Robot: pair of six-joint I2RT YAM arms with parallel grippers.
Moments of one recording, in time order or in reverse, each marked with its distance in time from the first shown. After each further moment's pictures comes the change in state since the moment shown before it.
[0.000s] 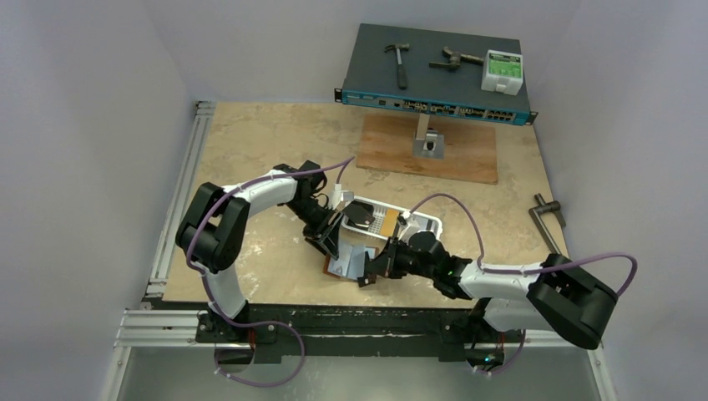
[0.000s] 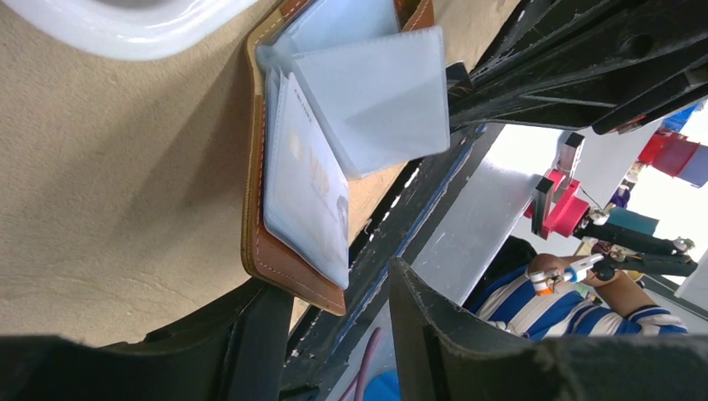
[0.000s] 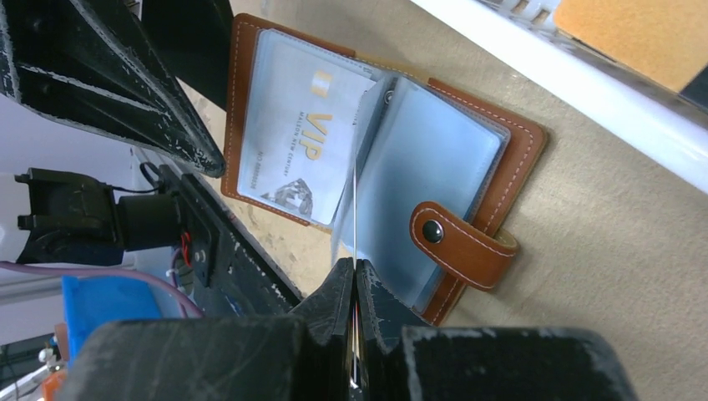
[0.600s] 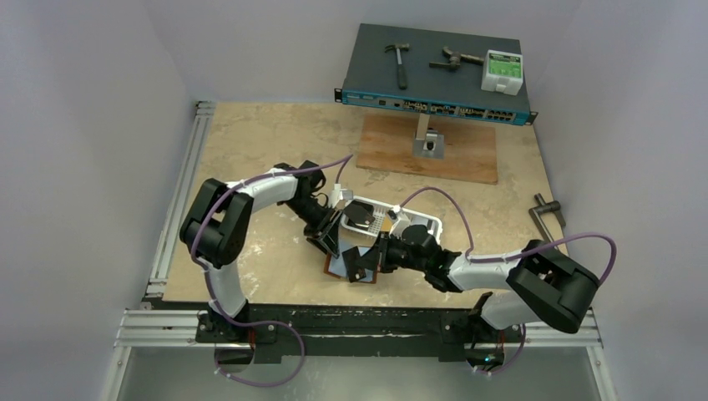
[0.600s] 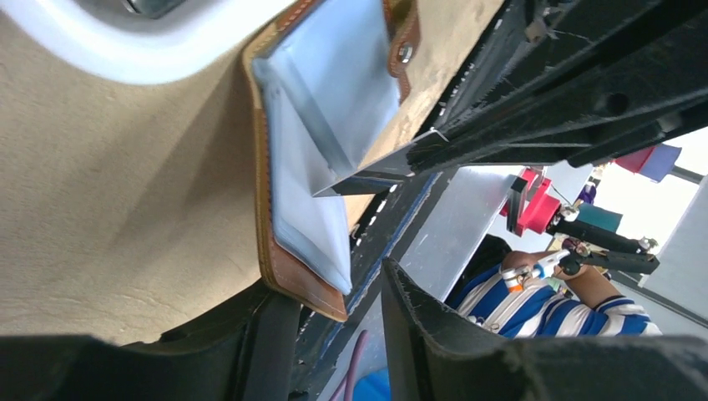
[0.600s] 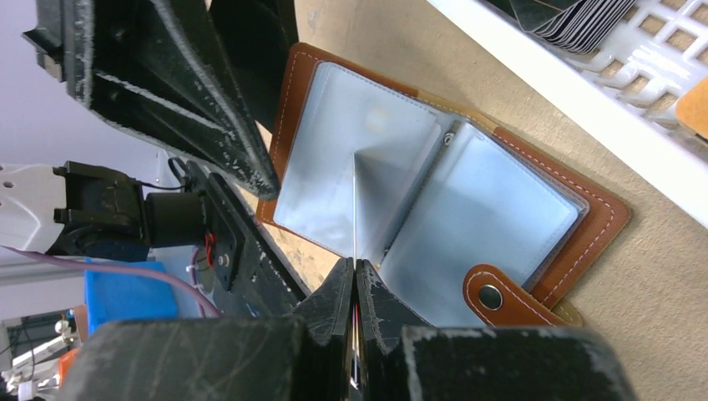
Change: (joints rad) left arm 0.020 0.034 0.013 -0.003 0.076 0.000; right arm -0.013 0.143 0.070 0.134 -0.078 -0.027
